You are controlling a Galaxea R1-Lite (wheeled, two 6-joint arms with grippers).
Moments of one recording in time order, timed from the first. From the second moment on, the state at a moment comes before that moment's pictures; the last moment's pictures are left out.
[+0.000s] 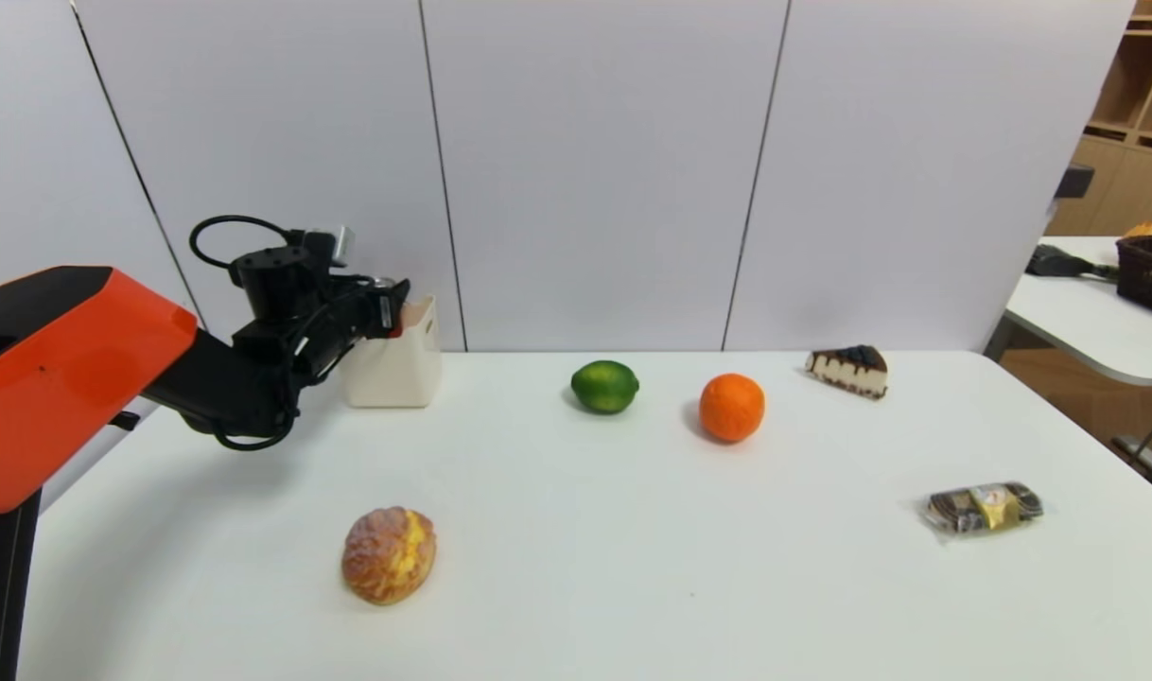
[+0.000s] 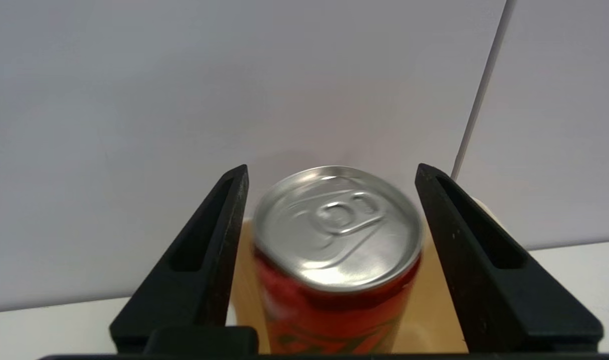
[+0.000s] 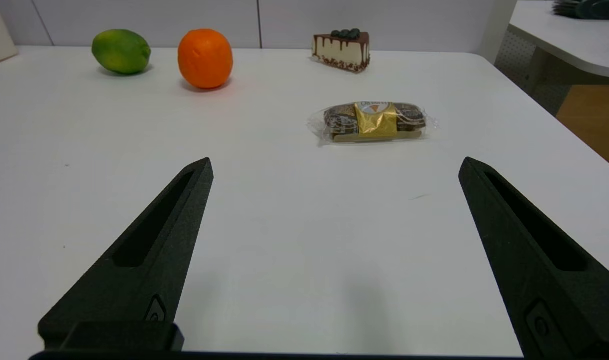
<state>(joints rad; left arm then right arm) -0.09 2.24 -1.24 -1.02 -0.02 0.04 0.00 0.00 0.00 -0.01 0.01 -0.02</state>
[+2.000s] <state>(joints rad) -0.18 0.72 -0.31 -0.57 -0.04 0.14 0.00 0.00 0.00 -0.01 0.01 -0.02</state>
